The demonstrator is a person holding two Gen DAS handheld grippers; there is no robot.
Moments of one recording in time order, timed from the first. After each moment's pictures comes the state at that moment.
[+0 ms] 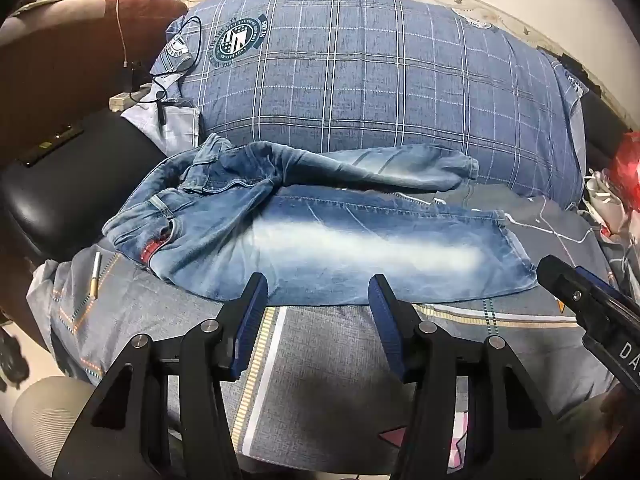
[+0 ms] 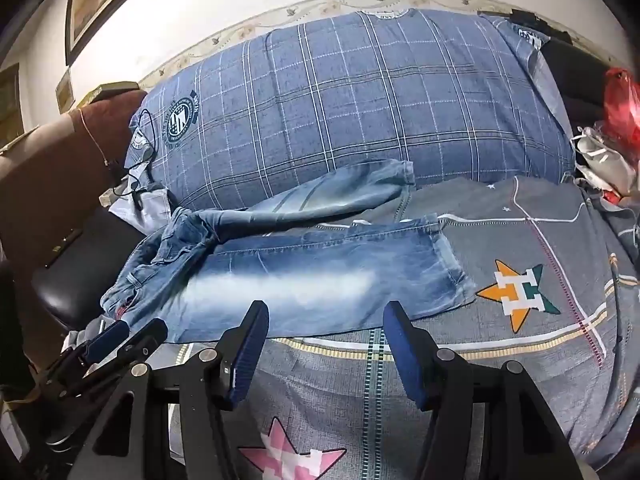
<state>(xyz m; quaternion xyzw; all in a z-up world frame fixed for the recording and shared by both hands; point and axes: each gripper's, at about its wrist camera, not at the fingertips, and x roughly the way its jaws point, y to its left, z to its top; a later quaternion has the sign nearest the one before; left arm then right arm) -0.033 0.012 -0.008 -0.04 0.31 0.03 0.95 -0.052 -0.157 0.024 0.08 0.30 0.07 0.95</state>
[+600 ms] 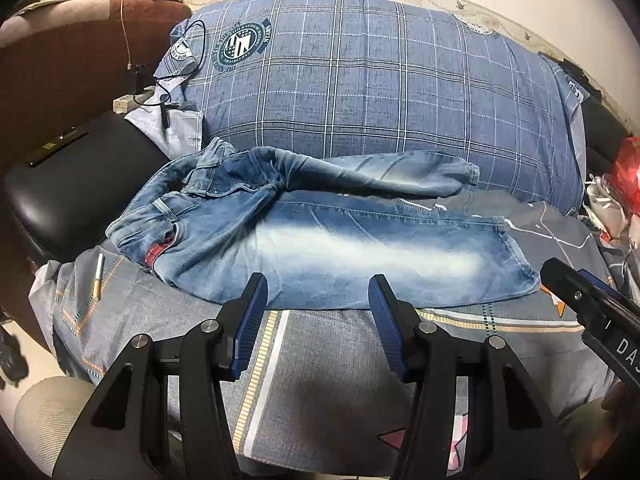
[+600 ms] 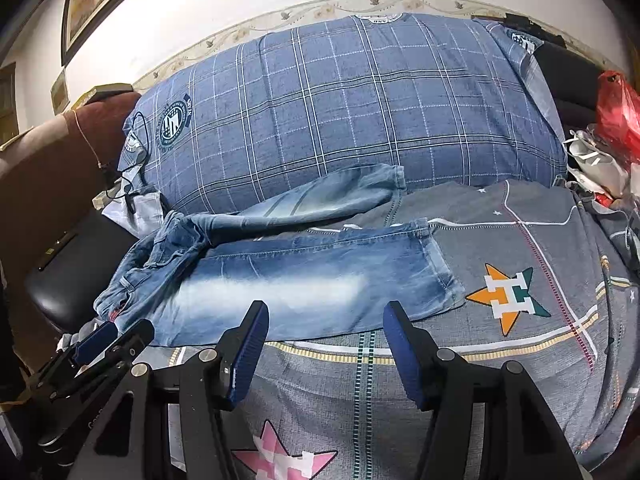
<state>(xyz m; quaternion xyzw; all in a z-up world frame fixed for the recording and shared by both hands) -0.036 0.012 -0.006 -0.05 0.30 0.03 0.95 -0.051 -0.162 0.022 0.07 0.30 0.05 0.95</state>
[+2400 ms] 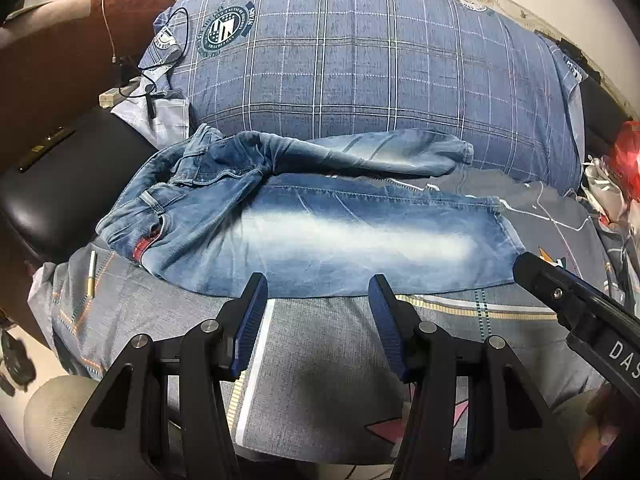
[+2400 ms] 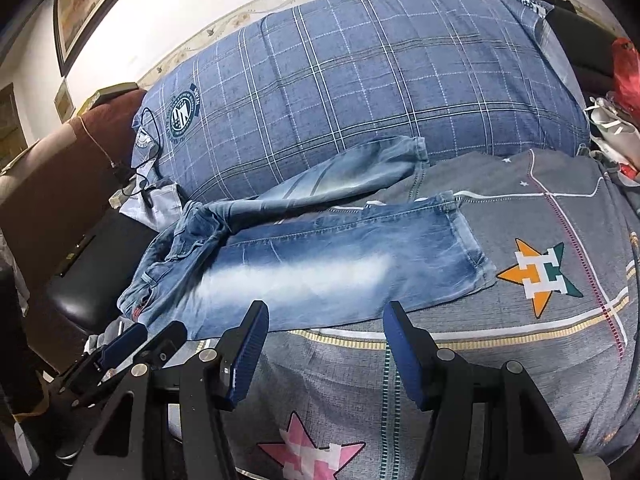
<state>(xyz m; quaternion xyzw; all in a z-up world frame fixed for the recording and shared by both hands) -0.024 0.001 -0.001 -0.03 0.34 0.02 0.94 -0.036 -0.163 0.017 0.11 0.34 0.10 0.93</state>
